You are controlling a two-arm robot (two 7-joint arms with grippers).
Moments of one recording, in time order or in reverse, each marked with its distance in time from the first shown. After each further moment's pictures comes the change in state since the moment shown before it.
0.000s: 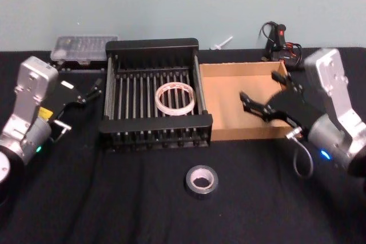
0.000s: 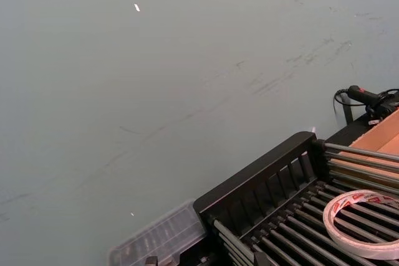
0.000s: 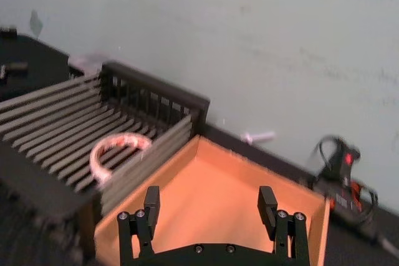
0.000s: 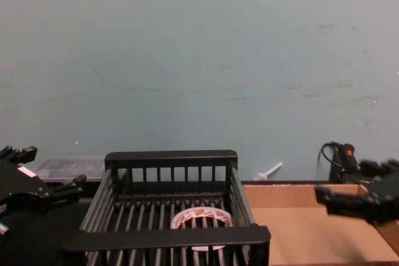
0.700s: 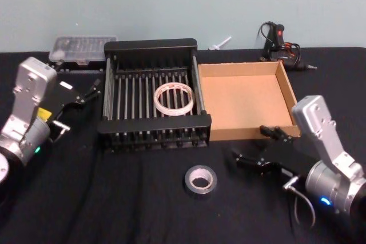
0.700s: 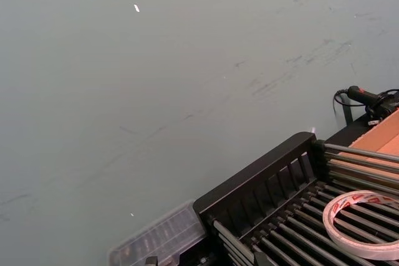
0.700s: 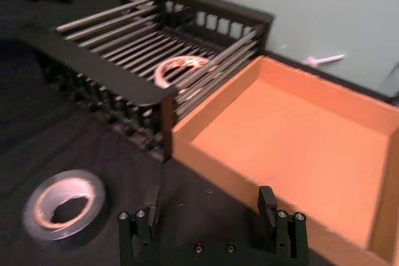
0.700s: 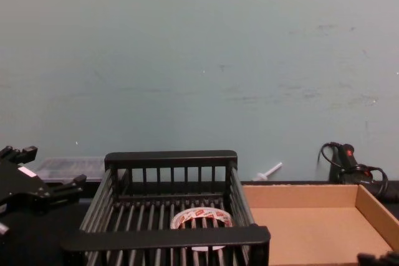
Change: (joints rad) left arm 0.000 0.000 0.000 0.000 0.000 0.000 0.000; right arm -0.142 0.074 -0.041 -0.073 0.054 0.107 0.056
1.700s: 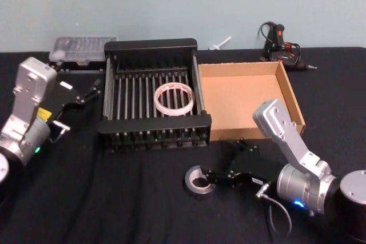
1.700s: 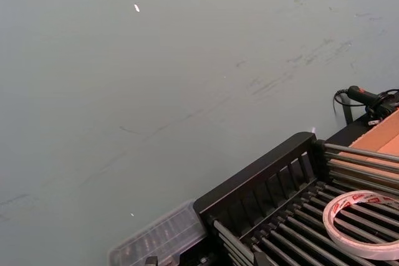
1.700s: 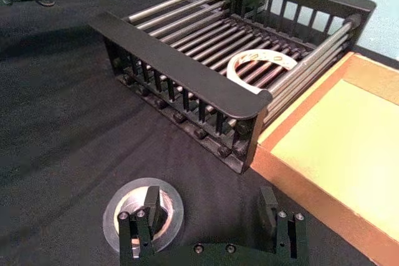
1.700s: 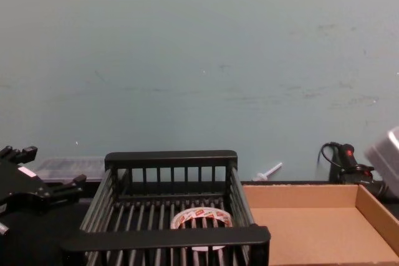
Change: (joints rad) left arm 0.000 0.000 0.000 0.000 0.000 0.000 0.000; right arm 0.087 0.008 -0.139 0.011 0.033 0.091 0.051
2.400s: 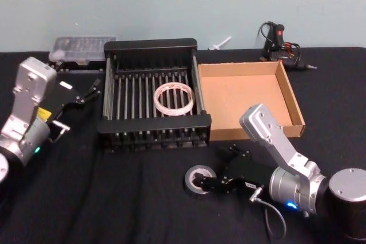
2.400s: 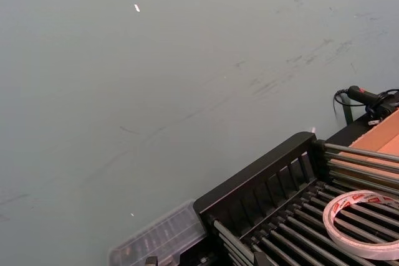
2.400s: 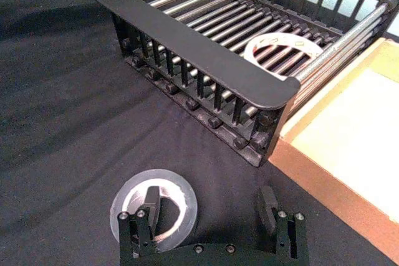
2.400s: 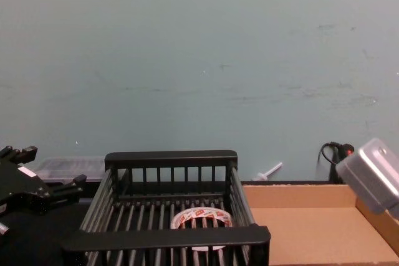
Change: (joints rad) left arm 0.000 0.000 0.000 0.000 0.000 0.000 0.000; right arm 0.045 0.004 -0.058 0.032 -0.013 0.036 0.006
